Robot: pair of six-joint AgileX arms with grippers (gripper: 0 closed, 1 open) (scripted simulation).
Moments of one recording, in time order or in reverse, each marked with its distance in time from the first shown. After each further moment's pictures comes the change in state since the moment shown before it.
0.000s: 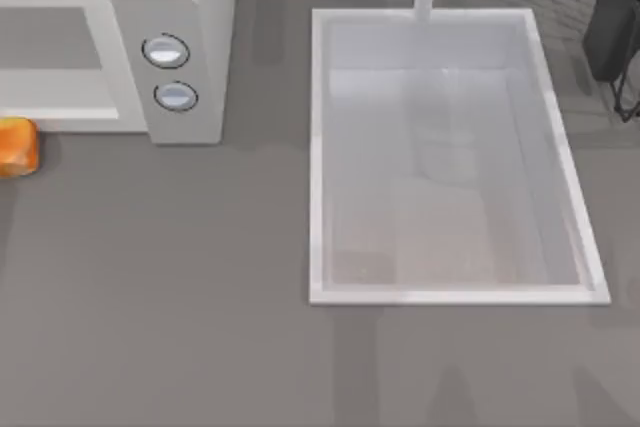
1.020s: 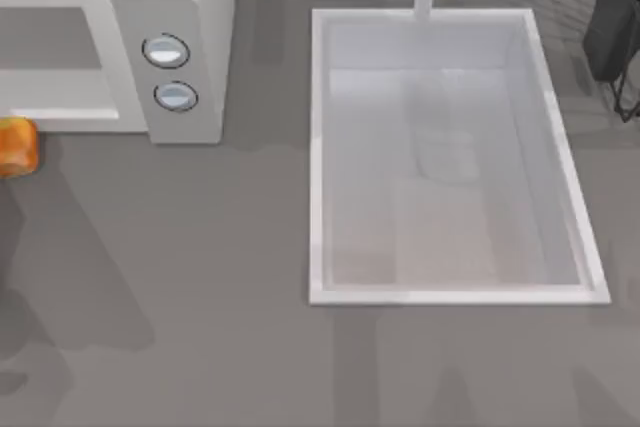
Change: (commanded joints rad) left arm -0.212 -0.317 -0.360 0.163 -0.112 -0.225; right arm 0.000 0.000 0.000 0.000 0.000 0.000
